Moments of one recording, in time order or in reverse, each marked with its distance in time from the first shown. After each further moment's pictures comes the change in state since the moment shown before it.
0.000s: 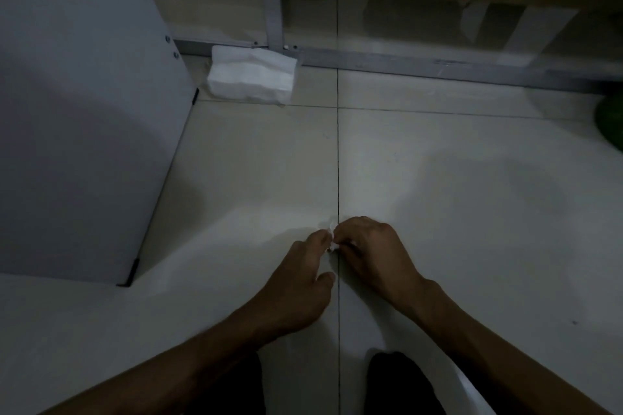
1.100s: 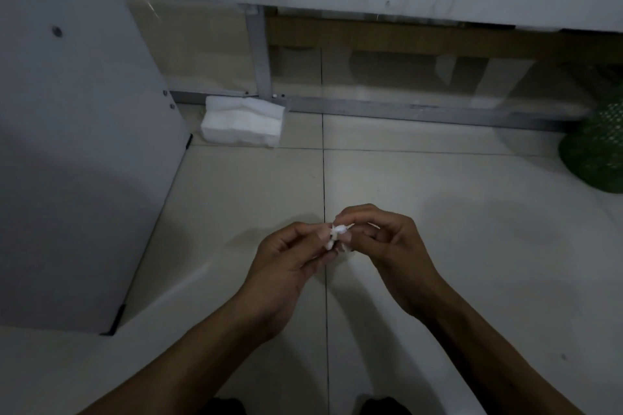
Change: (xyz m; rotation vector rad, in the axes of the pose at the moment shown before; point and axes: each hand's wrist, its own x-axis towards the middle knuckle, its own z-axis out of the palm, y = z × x) left_hand 0.021 0.062 -0.038 -1.077 0.134 0.115; right_hand 0.019 -0.021 -0.072 1.017 0.184 0.162
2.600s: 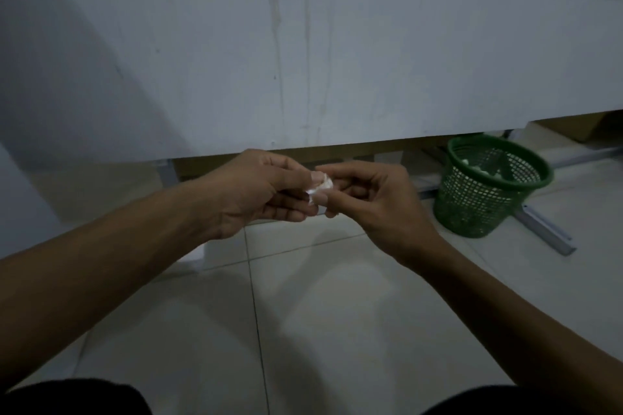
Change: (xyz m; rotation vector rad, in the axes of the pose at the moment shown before) left_hand 0.068 0.225 0.171 0.650 -0.438 0.006; right_hand 0.037 -0.208 -0.071 -0.494 0.223 -0.469
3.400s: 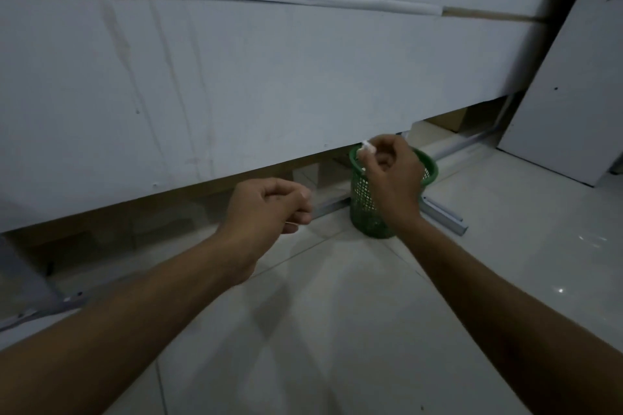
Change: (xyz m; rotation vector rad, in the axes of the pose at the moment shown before) left_hand 0.097 -0.005 0.127 0.046 0.058 0.257; right_hand 0.014 0.084 -0.173 -0.493 0.881 0.084
